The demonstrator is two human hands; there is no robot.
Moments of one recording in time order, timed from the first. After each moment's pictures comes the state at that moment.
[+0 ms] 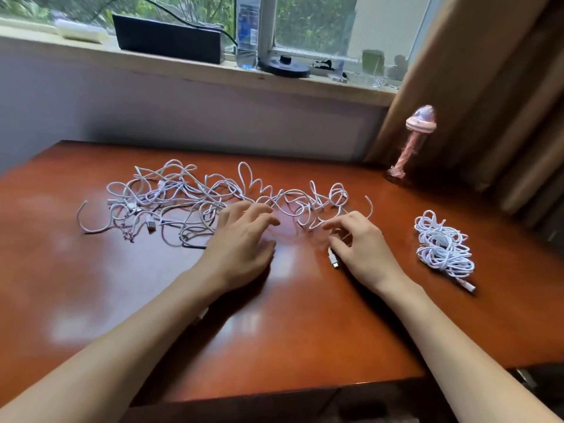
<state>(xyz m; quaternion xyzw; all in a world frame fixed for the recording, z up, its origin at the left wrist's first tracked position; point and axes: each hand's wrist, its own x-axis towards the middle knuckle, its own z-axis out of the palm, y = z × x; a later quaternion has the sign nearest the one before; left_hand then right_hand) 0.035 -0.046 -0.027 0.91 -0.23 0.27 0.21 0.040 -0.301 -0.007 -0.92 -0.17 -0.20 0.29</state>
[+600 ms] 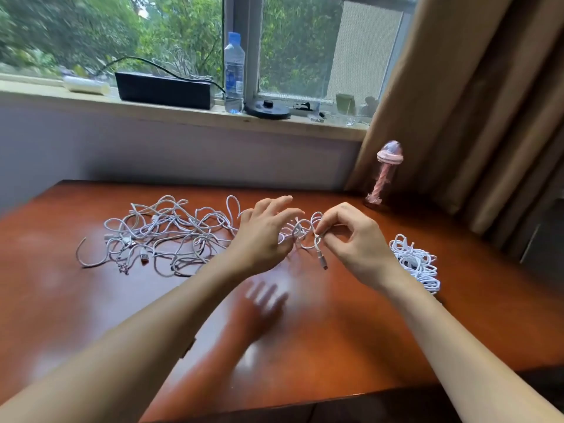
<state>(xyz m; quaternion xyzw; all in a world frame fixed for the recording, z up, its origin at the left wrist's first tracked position) 0.062 -0.103 0.036 0.92 -0.24 0.23 0.21 0.015 -0.306 0.070 -0.84 -0.26 -0.26 0.39</state>
